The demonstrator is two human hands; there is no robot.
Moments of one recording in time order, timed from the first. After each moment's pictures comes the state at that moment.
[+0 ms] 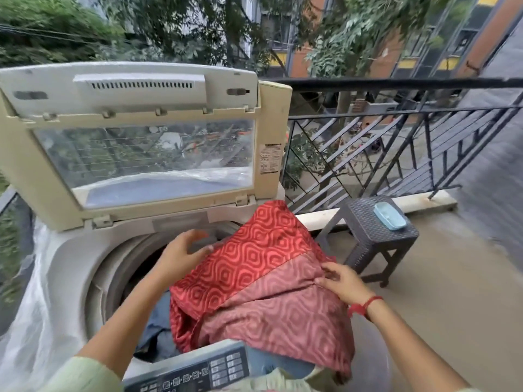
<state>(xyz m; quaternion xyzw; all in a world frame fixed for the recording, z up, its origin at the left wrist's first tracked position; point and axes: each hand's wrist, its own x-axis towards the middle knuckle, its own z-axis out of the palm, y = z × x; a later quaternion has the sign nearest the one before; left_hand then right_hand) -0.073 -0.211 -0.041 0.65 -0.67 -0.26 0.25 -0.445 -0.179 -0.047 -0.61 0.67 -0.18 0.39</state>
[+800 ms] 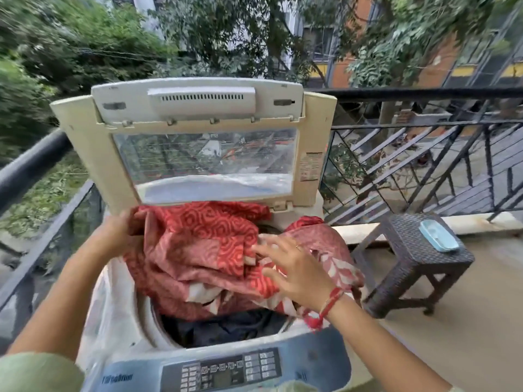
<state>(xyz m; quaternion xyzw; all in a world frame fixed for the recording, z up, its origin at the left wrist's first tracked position) 0.079 -0.180 0.042 0.81 -0.54 -0.18 0.12 -0.291 -0.169 0.025 -0.88 0.36 -0.25 0.17</state>
